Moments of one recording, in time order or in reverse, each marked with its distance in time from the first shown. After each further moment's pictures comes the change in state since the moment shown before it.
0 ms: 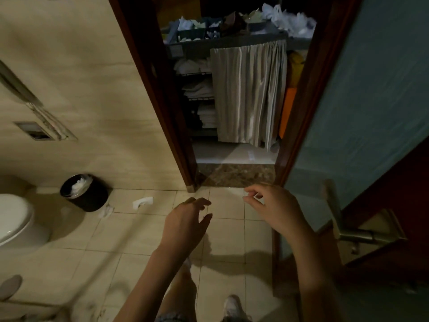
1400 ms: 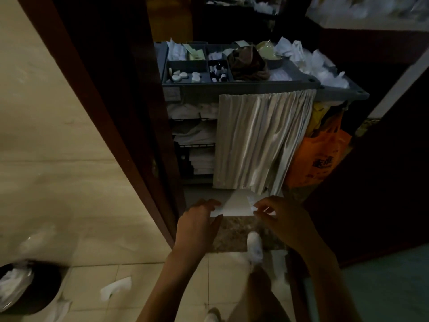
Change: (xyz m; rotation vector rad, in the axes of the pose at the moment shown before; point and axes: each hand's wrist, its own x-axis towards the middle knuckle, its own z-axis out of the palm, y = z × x) left_hand 0.518 -0.175 -0.066 -0.209 -0.030 0.149; right_hand 0.498 -0.048 0.018 -0.091 -0.008 0.145
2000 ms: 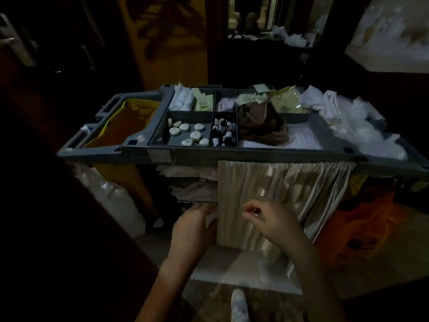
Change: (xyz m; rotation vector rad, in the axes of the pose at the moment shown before) left_hand 0.319 0.039 -0.019 0.060 0.175 -0.129; right_hand 0.340 0.061 -0.103 0.035 -0.069 -0.227
